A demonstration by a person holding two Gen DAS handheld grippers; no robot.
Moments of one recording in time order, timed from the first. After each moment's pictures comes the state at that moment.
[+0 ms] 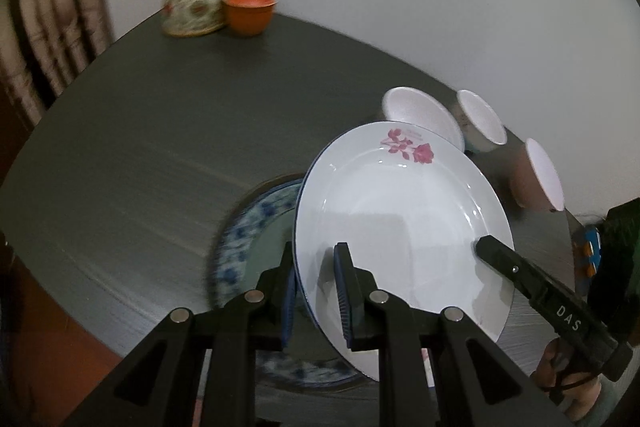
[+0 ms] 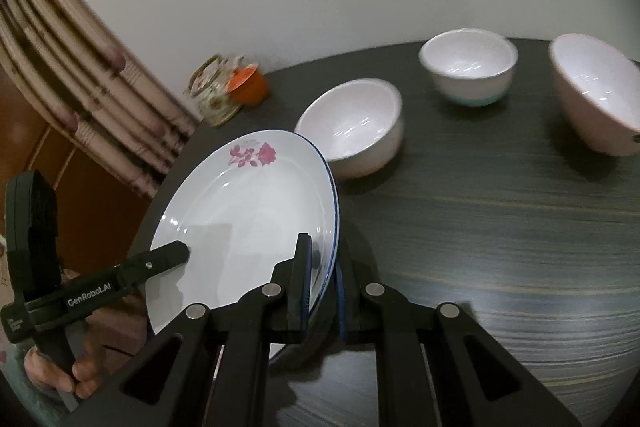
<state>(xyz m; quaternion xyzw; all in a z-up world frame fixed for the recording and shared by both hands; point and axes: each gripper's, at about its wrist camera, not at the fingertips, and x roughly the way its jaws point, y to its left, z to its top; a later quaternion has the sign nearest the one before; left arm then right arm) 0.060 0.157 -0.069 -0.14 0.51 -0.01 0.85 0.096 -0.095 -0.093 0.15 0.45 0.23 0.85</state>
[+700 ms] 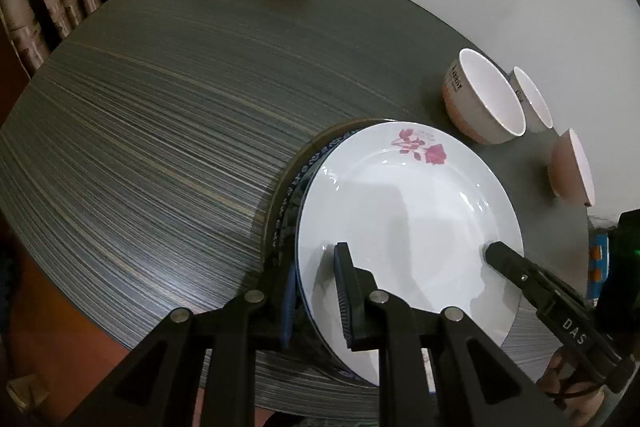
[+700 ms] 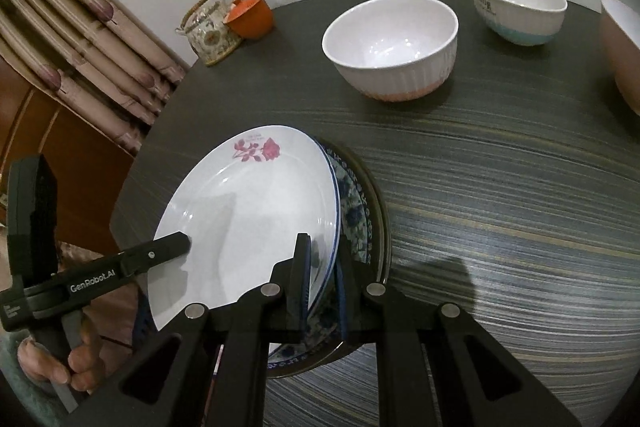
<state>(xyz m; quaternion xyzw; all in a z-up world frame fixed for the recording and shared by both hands) 0.064 0.190 -0.120 -0.15 0.57 0.01 0.81 0.092 -0.048 -0.140 0.12 0.52 0.23 0.81</state>
